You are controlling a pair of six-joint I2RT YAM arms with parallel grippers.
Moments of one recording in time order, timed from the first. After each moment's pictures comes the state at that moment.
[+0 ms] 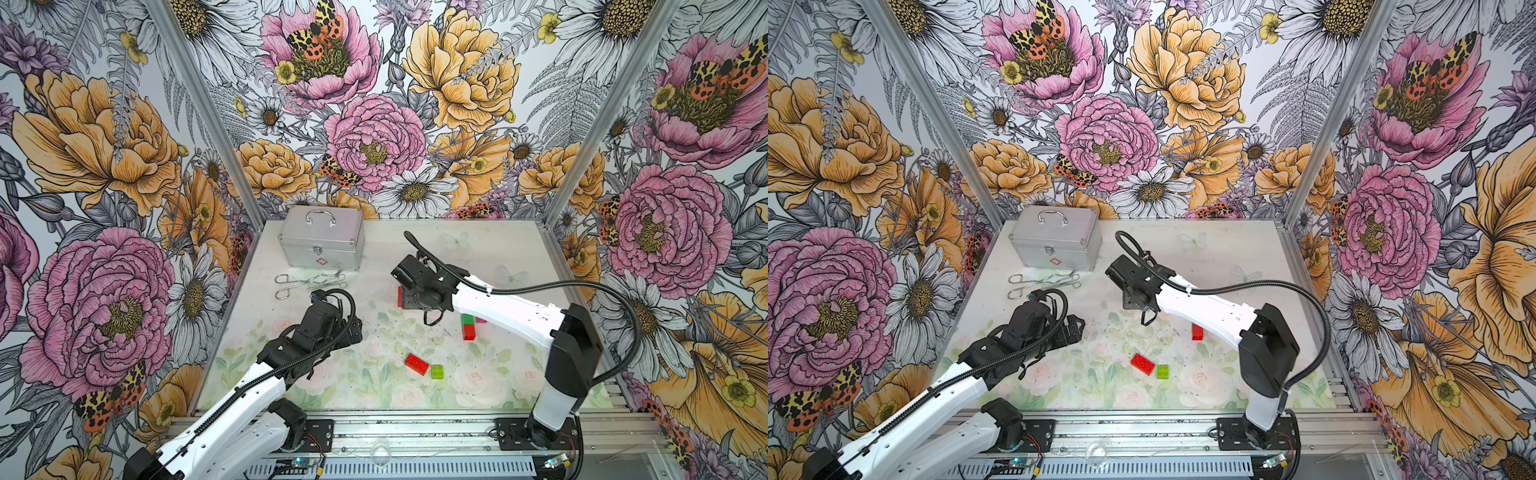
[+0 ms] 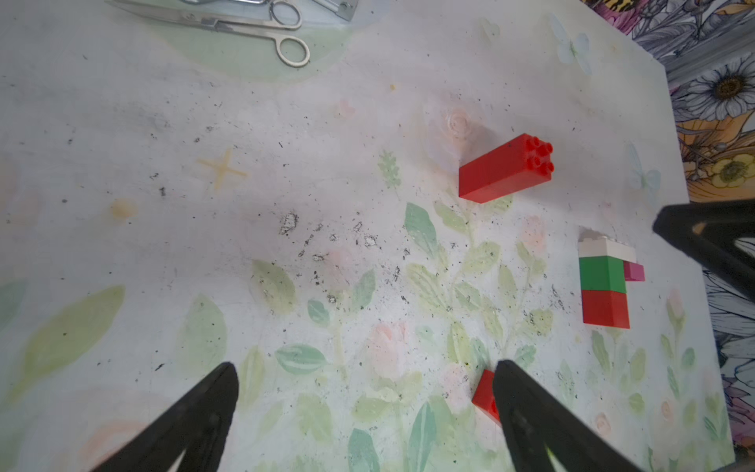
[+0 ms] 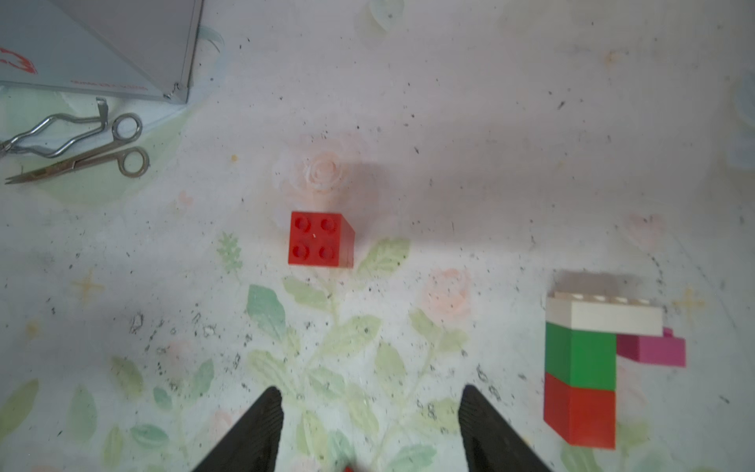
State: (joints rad) left arm -0.60 0.81 0.59 -0.63 -0.12 -0.74; right arm 0.90 1.68 1.42 -0.92 0.34 0.82
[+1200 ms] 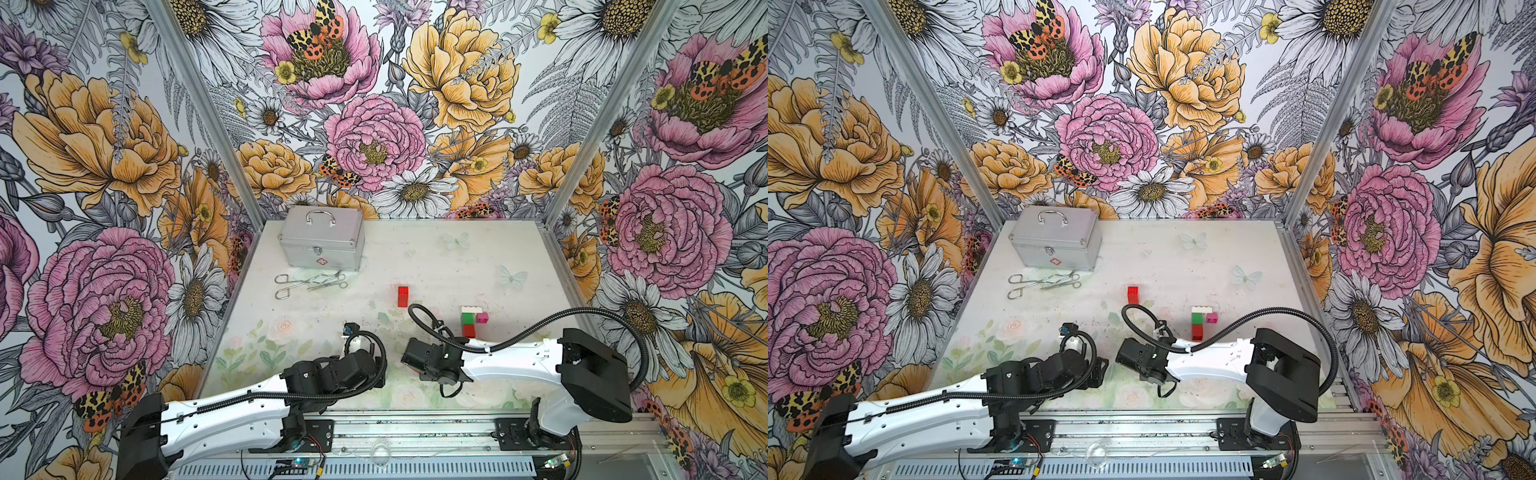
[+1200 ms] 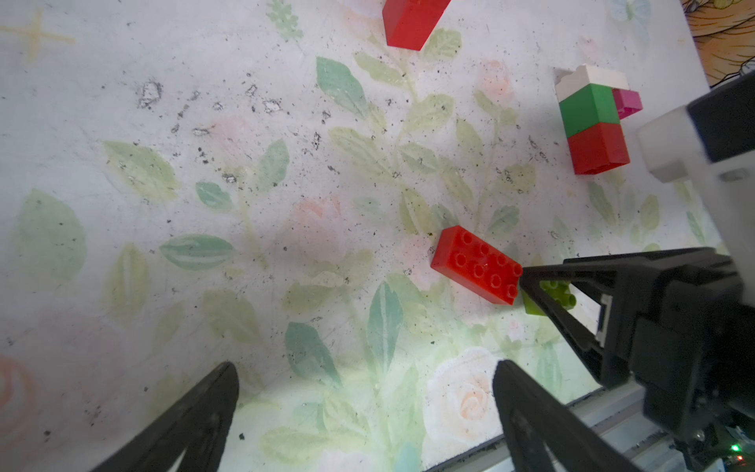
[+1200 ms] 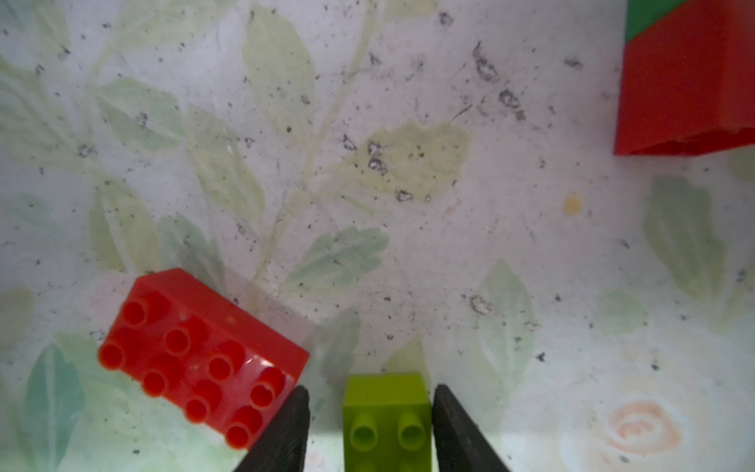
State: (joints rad) left arm -1.17 0.83 0.49 -0.63 -0.40 -1.00; right arm 1.16 1.60 0.88 -0.71 0.29 1.17
